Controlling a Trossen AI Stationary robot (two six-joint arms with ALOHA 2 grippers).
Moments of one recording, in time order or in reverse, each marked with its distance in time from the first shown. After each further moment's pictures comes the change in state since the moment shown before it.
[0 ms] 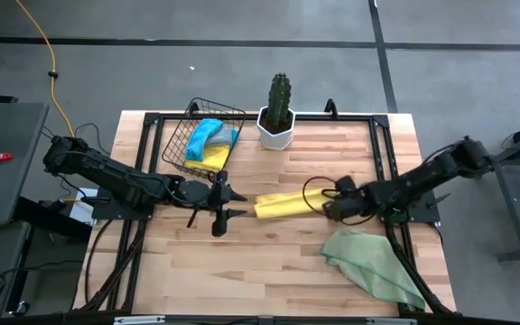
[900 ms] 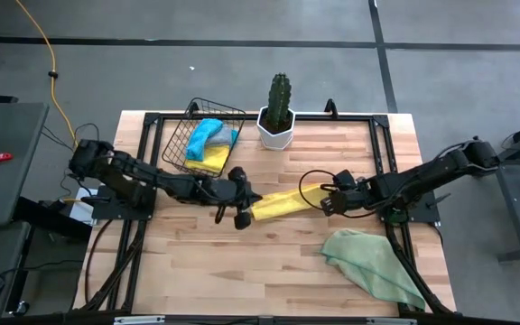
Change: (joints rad) left arm 0.105 0.277 0.125 0.045 -0.032 0.002; right arm -0.042 -0.118 0.069 0.005 0.006 -0.142
